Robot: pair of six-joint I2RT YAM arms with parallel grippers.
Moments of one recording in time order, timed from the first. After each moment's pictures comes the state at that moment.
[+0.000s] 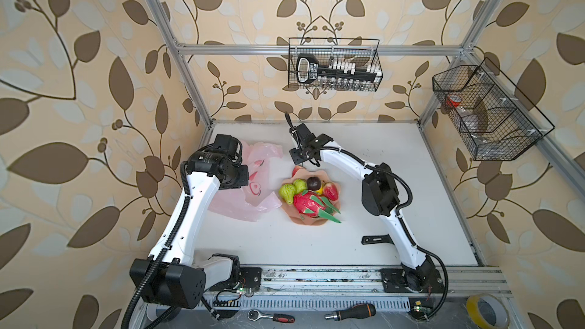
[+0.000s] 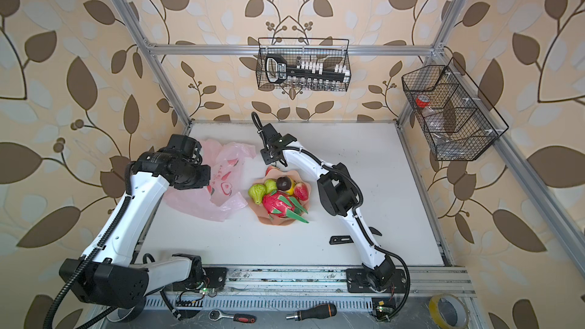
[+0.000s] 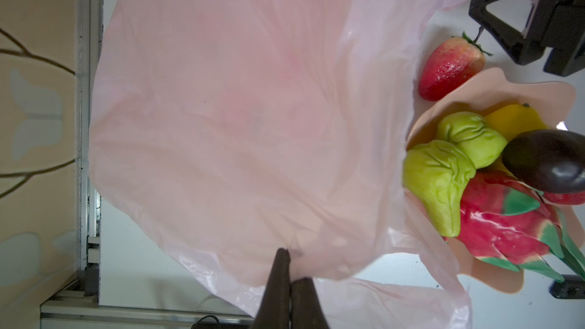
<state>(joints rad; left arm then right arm) -0.08 1.22 1.30 -1.25 -0.02 -0.22 0.68 2.43 2.23 -0.76 0.13 0.18</state>
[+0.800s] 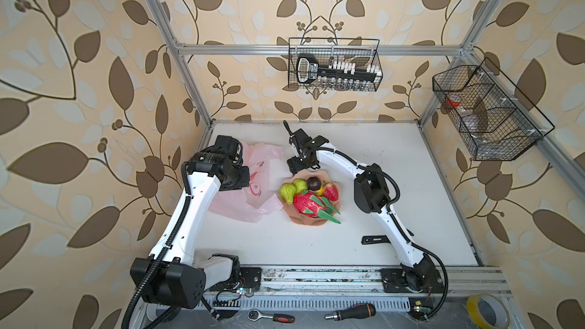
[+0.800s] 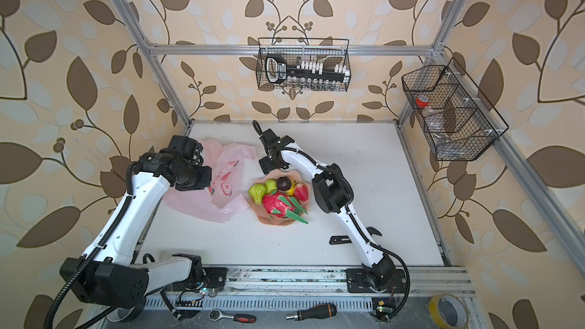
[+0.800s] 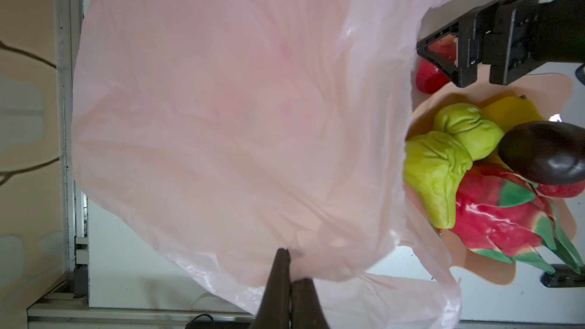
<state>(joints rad) -0.08 1.22 1.29 -1.25 0.01 -0.22 0.66 2.59 2.38 -0.96 0.01 0.17</state>
